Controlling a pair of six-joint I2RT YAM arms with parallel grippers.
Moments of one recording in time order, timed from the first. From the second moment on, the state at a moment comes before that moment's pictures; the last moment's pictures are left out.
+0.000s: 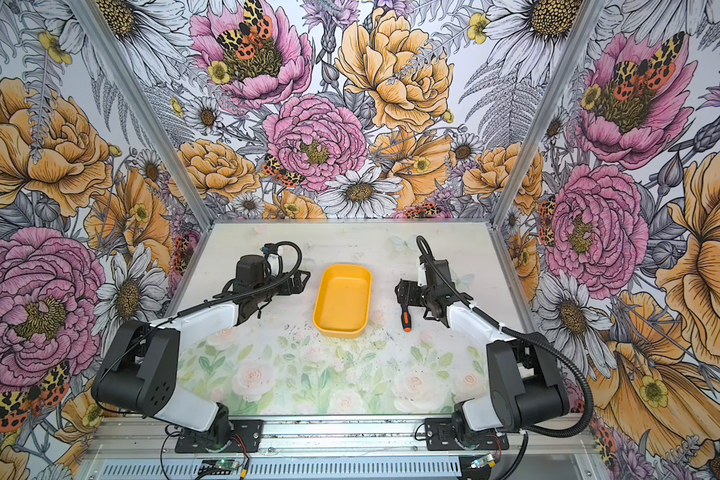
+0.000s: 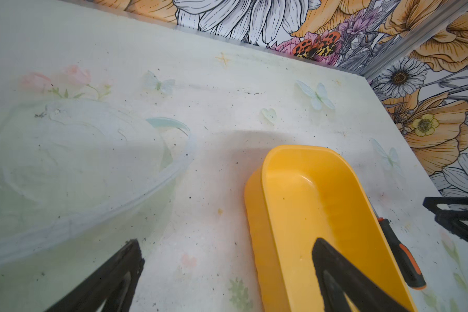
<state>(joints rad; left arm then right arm) -0.25 1.52 0.76 0.18 0.25 -0.33 0.22 1.45 0.77 -0.16 -0.22 0.33</state>
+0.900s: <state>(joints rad) -0.25 1.42 0.75 -0.06 0.32 -0.37 0.37 1.59 0.82 -0.41 -0.03 0.38</state>
